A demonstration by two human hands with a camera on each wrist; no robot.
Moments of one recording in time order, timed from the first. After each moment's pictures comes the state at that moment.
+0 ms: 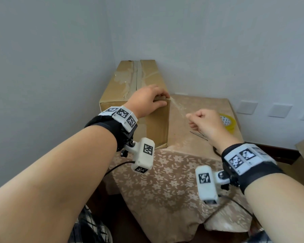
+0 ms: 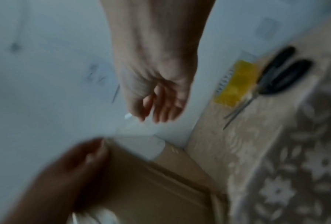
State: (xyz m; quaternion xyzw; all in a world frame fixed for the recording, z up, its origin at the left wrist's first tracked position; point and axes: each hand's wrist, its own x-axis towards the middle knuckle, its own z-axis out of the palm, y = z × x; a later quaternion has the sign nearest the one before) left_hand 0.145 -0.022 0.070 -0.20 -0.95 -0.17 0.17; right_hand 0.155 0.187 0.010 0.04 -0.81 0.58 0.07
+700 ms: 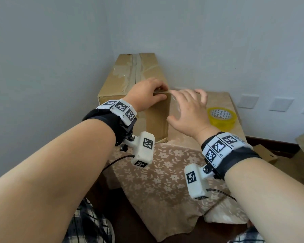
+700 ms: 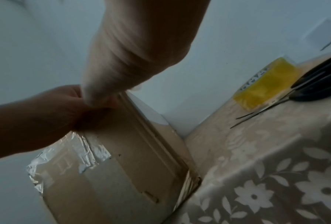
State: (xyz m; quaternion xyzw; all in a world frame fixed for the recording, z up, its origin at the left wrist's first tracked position) left_hand 0.143 -0.022 0.070 -0.19 -0.95 -0.17 0.17; right_hand 0.157 0.149 0.011 0.24 -0.89 0.15 0.35
